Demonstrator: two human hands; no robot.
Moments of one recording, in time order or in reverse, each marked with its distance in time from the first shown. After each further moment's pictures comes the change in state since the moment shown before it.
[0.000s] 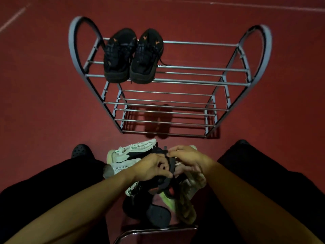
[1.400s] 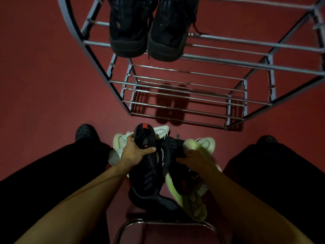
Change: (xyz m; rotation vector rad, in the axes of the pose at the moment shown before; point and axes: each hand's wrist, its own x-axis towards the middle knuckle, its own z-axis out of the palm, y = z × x) left_hand 0.017 -0.120 -0.036 -0.475 0.620 -0.502; right_hand 0.138 0.070 0.020 -0.331 0.044 0.033
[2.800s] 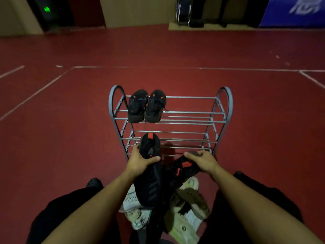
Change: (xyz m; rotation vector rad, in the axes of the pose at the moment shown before) left_hand -0.193 0.154 -0.043 -0.085 -0.005 0.466; right_hand -0.251 -0.072 -0.094 0.191 0.398 -0.388
